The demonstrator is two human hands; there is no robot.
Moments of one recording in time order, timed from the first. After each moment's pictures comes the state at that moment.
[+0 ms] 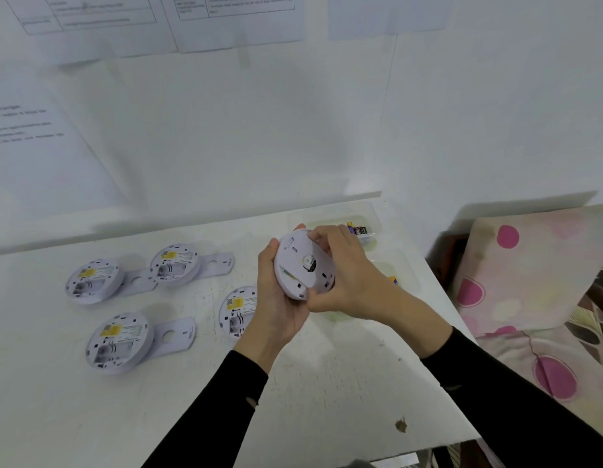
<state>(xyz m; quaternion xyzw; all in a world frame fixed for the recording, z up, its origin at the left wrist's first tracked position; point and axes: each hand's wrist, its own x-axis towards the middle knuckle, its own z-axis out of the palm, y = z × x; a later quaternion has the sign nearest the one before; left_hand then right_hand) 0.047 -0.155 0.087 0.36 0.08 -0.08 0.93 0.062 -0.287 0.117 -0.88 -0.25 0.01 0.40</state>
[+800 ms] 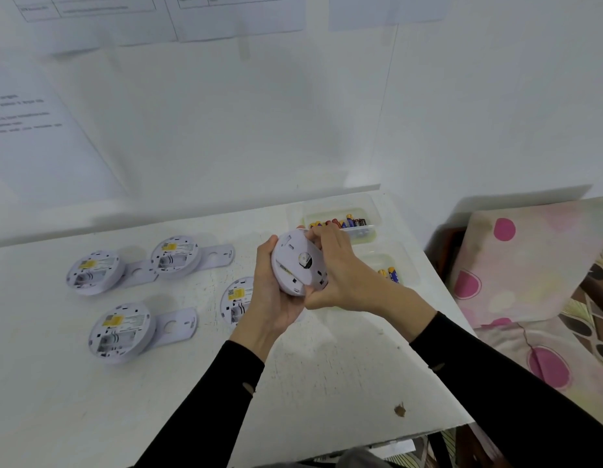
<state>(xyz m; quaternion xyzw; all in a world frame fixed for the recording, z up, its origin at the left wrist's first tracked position) 0.048 -0.143 0.072 0.37 0.10 -0.11 0.92 0.065 -0.280 0.100 -0.89 -0.28 0.04 0.36</state>
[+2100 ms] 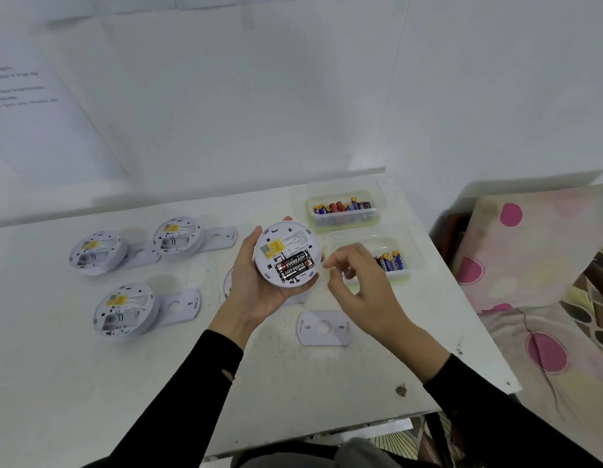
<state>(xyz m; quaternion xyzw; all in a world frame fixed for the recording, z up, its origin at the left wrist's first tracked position) 0.041 -0.108 0.055 0.33 0.09 -0.18 0.92 0.020 -0.291 0.057 -0.82 -0.20 -0.10 0.53</state>
